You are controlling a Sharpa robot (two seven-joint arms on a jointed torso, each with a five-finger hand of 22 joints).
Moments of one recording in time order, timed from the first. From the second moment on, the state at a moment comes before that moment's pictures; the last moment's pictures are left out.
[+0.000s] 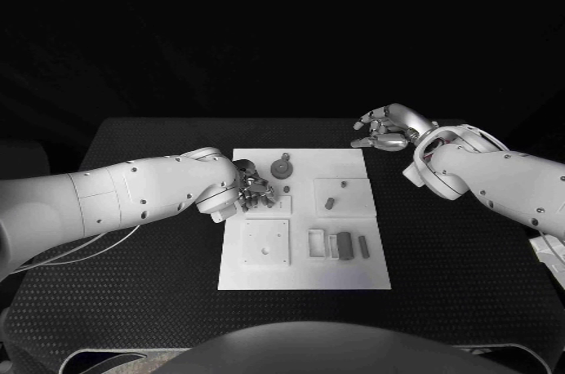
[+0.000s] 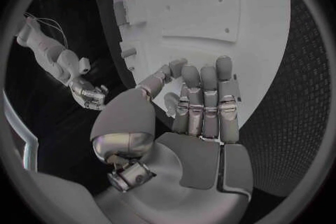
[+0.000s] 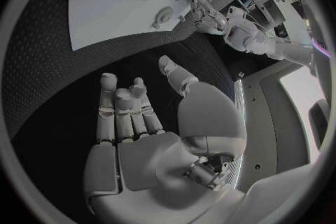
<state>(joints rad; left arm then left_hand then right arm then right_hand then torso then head) 1.25 -0.64 -0.22 1.33 -0.84 -0.13 -0.54 0.91 -0.04 0.61 -0.22 0.05 1.12 0.07 0.19 0.79 1.24 -0.04 0.85 0.68 1.01 -0.05 1.10 0.59 0.02 1.18 -0.15 0.30 1.31 1.20 -0.69 -0.05 1.18 -1.10 -0.36 0.11 1.04 -0.13 0.53 -0.24 0.05 0.77 0.19 0.24 0.46 0.83 0.09 1.30 0.96 0.91 0.00 1.58 0.81 0.25 0.92 0.07 0.94 1.31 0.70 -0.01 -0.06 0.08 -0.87</state>
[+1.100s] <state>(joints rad) 1.25 -0.63 -0.22 1.34 -0.88 -0.14 -0.55 0.92 -0.02 0.62 -0.28 0.04 1.12 0.07 0.19 0.80 1.23 -0.03 0.85 0.69 1.00 -0.05 1.11 0.59 0.03 1.18 -0.15 0.30 1.31 1.20 -0.69 -0.05 1.18 -1.10 -0.36 0.11 1.04 -0.13 0.53 -0.24 0.05 0.76 0.19 0.24 0.46 0.83 0.09 1.30 0.96 0.91 0.00 1.58 0.81 0.25 0.92 0.07 0.94 1.31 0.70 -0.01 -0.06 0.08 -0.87</state>
